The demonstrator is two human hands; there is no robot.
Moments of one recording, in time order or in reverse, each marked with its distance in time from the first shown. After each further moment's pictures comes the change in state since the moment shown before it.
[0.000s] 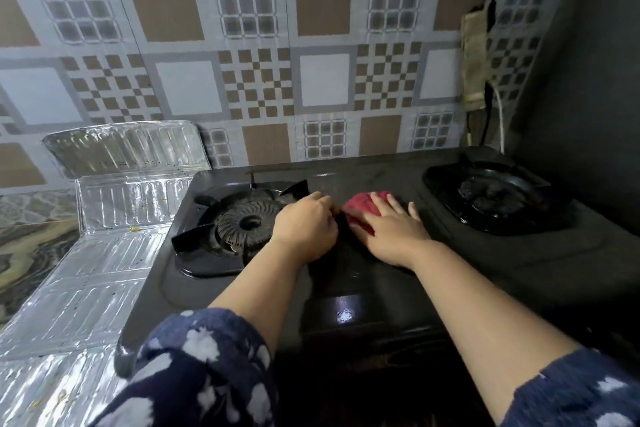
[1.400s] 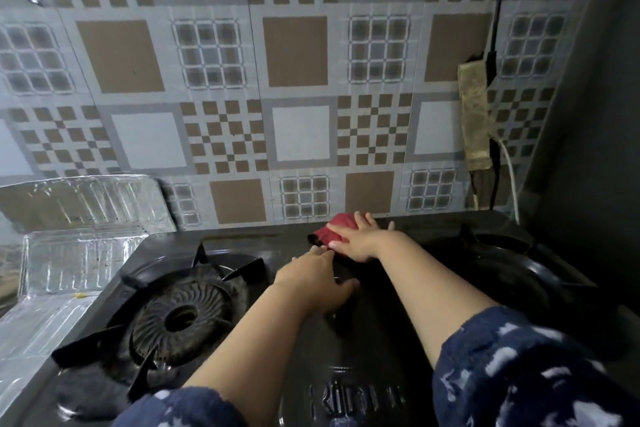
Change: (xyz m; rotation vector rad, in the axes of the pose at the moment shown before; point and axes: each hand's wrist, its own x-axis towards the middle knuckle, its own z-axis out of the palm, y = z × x) left_hand 0.108 0.047 0.028 0.009 -0.284 -0.102; right_hand 0.167 0.064 -0.047 -0.062 -0.281 -0.034
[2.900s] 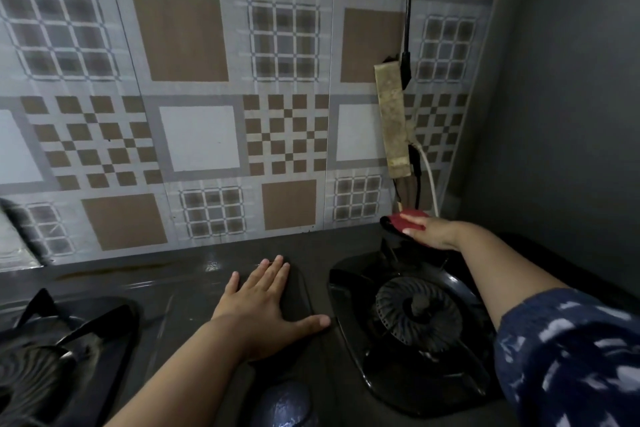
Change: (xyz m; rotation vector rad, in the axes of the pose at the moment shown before) left_hand 0.056 0.042 0.036 0.079 -0.114 0.066; right_hand -0.017 0.263 -0.017 0.366 0.091 0.335
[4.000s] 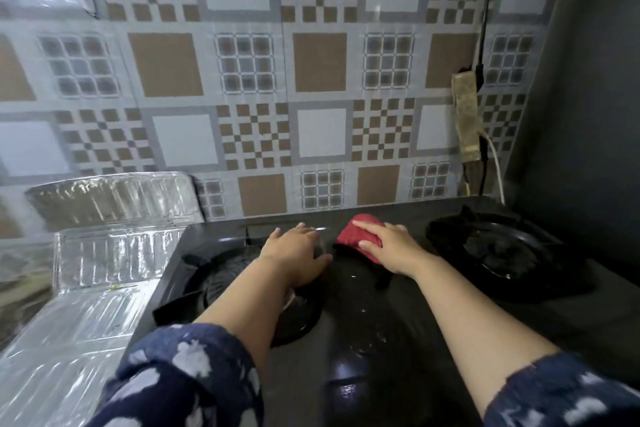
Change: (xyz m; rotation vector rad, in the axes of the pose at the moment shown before) left_hand -0.114 -0.119 -0.041 0.055 0.185 0.035; right_hand -0.160 -0.221 0.149 0.072 0.235 -0.334
